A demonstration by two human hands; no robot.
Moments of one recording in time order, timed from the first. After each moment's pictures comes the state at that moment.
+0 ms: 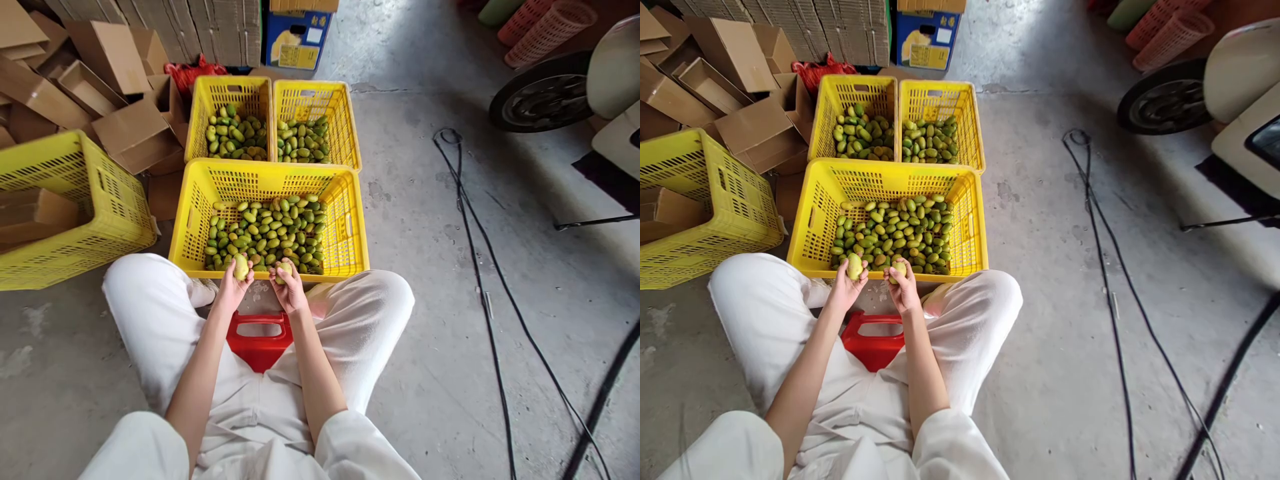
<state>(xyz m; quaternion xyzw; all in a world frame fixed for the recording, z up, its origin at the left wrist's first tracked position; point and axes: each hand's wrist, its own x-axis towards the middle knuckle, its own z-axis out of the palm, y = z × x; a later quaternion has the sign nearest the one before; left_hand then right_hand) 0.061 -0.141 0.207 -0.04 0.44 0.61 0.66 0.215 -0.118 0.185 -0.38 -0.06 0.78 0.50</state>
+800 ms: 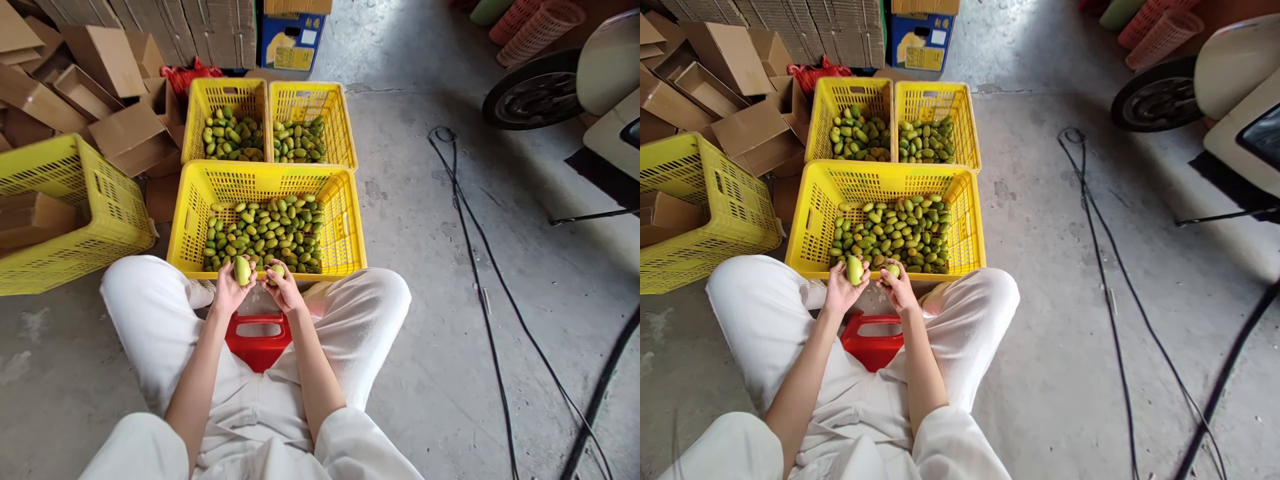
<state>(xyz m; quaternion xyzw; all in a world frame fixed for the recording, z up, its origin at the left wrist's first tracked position) 0.062 -0.144 0.221 -0.01 0.37 0.60 0.71 0.212 -0.119 0.183 -0.41 -0.10 0.81 0.42</state>
